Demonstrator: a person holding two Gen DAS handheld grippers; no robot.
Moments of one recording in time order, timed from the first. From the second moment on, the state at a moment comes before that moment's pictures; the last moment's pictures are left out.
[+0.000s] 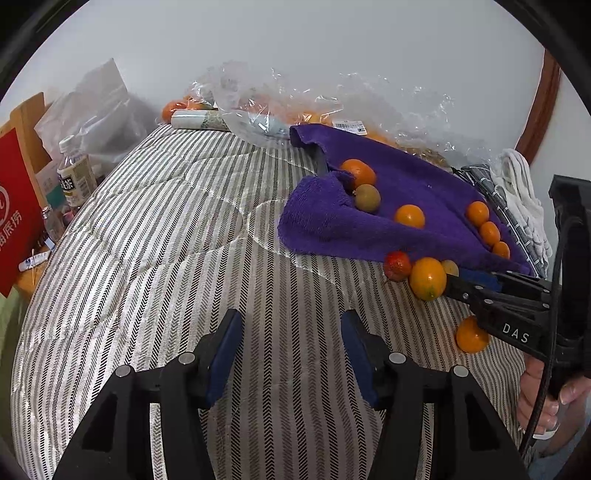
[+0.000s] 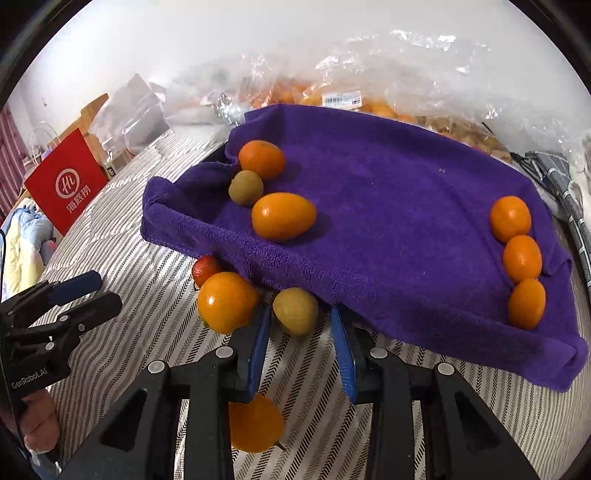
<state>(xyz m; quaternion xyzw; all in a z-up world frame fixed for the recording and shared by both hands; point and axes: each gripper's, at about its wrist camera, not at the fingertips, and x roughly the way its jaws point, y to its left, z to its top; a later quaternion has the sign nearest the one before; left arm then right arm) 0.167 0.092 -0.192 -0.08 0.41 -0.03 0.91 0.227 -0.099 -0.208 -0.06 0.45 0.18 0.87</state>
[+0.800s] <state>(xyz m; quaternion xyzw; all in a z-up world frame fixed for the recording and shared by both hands) 0.172 0.082 -0.194 -0.05 0.42 -0.02 0.91 0.173 -0.241 -0.199 -0.01 0.41 0.06 0.91</state>
